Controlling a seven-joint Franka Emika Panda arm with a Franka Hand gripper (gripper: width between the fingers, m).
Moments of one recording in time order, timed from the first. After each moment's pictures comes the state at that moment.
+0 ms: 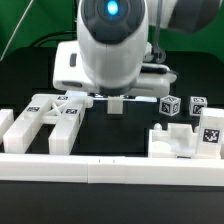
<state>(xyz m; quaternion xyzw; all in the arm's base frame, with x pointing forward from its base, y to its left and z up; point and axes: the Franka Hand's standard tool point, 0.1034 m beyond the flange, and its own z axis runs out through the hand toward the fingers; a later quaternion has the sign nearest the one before) 0.459 -0.023 0.033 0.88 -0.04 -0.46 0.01</state>
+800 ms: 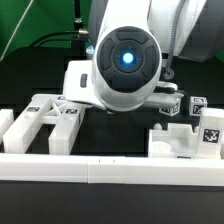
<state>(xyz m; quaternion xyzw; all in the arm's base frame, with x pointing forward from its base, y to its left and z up) 0.445 -0.015 0.018 0.87 -0.04 -0.49 0.01</state>
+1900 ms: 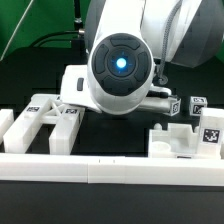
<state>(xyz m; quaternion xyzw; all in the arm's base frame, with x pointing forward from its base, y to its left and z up) 0.442 -0.023 0.008 0.88 -0.04 -0.48 0.03</state>
